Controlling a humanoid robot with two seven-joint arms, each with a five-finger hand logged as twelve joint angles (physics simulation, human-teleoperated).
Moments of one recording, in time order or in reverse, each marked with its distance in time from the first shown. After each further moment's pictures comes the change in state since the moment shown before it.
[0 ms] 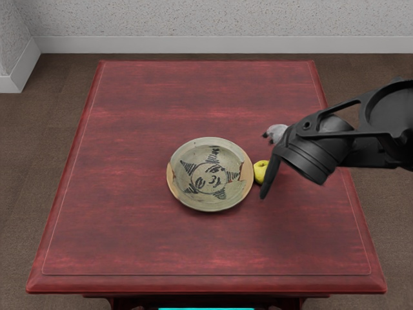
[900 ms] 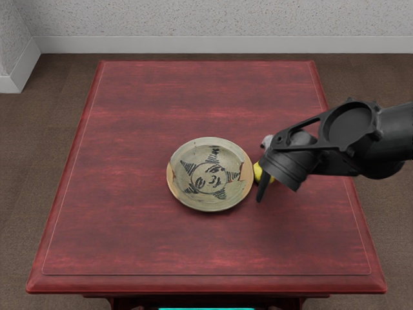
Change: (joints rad) left arm -0.001 0.000 0.000 0.000 0.000 0.000 0.000; right arm -0.101 0.153 -0.056 -0.183 0.002 0.000 0.000
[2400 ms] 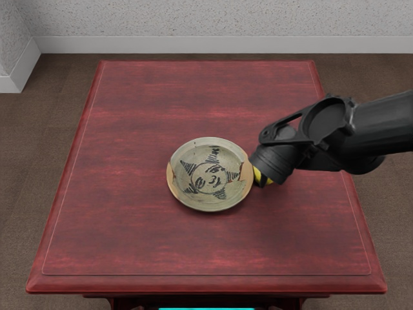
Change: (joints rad) left arm 0.001 0.000 0.000 0.000 0.000 0.000 0.000; right arm 0.036 0.111 -0.090 -0.102 0.156 0.000 0.000
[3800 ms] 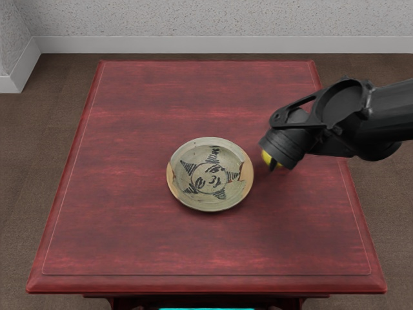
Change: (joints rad) left arm -0.001 0.000 0.000 0.000 0.000 0.000 0.000; right arm 0.069 -0.045 -0.032 0.009 0.014 0.008 0.001
